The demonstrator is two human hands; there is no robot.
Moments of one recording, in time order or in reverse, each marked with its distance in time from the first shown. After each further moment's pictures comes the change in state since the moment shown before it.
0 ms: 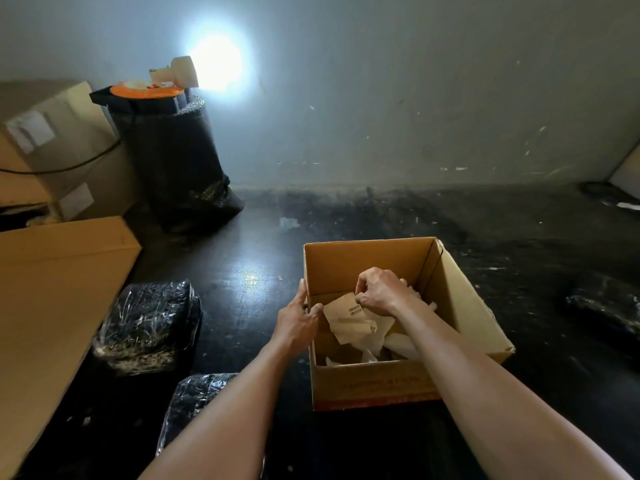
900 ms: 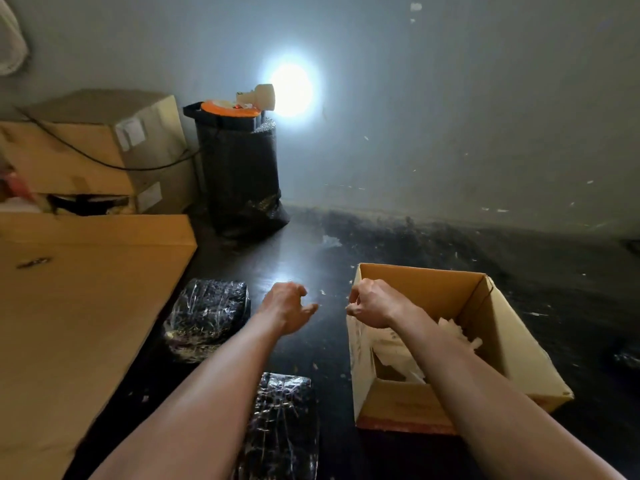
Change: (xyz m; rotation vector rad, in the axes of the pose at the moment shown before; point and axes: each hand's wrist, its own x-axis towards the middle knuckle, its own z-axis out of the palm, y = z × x) left_hand 0.001 -0.029 -0.149 0.579 0.134 0.123; right_hand -0.012 -0.130 0.003 -0.109 -0.083 -0.226
